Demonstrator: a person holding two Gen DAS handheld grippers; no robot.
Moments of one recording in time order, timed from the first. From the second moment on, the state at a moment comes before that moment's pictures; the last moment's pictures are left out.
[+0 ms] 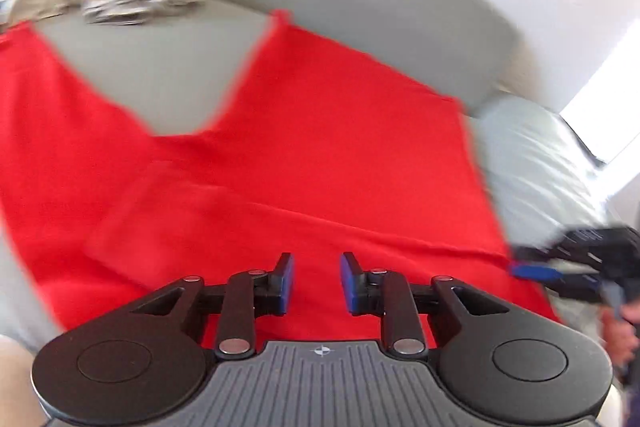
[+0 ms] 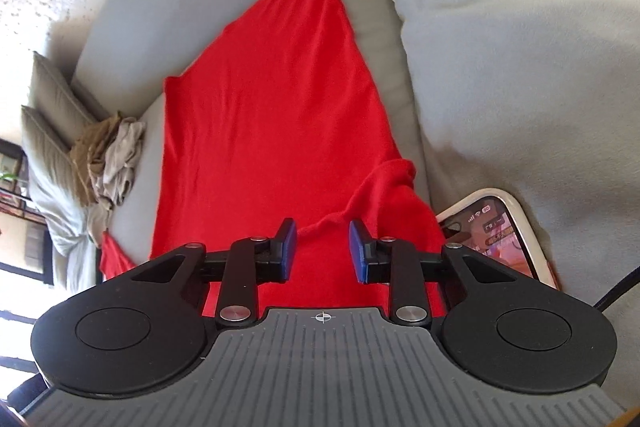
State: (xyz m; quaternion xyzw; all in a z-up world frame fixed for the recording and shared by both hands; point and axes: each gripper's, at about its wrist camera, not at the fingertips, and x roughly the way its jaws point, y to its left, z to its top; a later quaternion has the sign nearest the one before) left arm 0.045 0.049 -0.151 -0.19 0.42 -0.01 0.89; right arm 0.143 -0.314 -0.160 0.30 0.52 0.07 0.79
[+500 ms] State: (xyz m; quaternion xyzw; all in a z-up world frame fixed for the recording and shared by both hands) left arm 0.020 0.069 -0.150 -0.17 0.45 -0.02 0.88; right arm 0.076 -0.319 -0.128 0.29 0.53 0.07 0.80
